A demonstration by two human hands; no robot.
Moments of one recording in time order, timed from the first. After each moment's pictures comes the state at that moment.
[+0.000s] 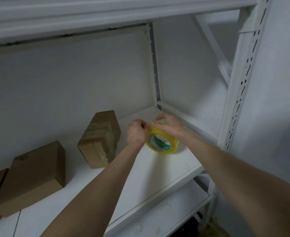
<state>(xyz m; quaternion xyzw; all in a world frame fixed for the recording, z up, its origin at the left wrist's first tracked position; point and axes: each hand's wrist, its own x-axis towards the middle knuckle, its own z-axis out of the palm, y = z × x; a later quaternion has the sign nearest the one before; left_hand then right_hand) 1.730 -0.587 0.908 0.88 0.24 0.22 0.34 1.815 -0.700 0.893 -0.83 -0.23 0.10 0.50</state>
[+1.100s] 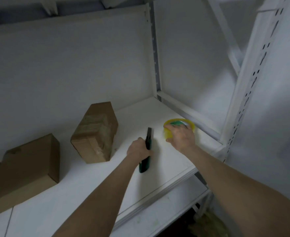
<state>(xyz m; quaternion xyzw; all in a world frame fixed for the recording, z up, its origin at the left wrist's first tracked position) 1.731 -0.571 0.832 0.94 0.25 -0.08 0.20 1.829 -0.720 0.821 -0.95 -0.29 -0.04 0.09</state>
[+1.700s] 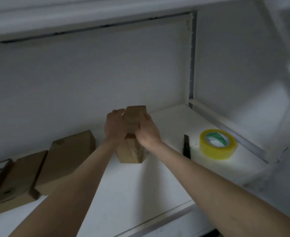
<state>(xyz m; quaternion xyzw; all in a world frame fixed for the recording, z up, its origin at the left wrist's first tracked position) 1.667 -0.436 0.928 0.89 0.33 0.26 0.18 1.724 -0.530 0.900 -0.82 -0.36 0.05 0.44</state>
